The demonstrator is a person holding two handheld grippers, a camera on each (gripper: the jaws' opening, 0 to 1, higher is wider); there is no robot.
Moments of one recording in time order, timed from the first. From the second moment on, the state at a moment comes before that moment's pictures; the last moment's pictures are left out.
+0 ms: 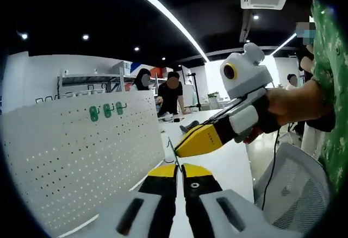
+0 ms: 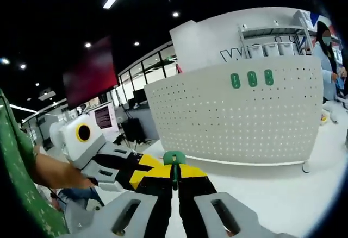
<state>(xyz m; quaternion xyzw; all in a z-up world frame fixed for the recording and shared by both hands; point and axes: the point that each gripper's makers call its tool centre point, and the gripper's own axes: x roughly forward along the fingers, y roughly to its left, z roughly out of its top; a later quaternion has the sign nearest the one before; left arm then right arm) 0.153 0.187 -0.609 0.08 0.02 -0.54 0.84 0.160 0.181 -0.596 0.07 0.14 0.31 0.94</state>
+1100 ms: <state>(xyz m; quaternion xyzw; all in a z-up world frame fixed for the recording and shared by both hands) 0.163 0.194 -0.600 -0.13 0.08 -0.52 0.84 0.164 0.189 -0.578 -0.12 0.07 0.28 0.95</state>
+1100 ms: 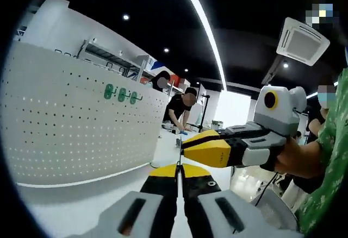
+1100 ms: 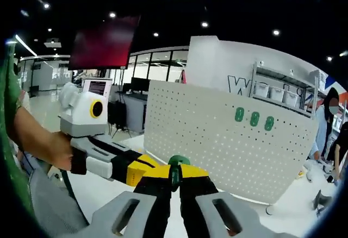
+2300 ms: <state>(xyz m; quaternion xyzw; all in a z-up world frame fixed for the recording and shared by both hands) 0.173 0.201 -0.589 -0.19 0.06 -0.50 0.84 0.174 0.192 -0.571 -0.10 0.06 0.25 0.96</state>
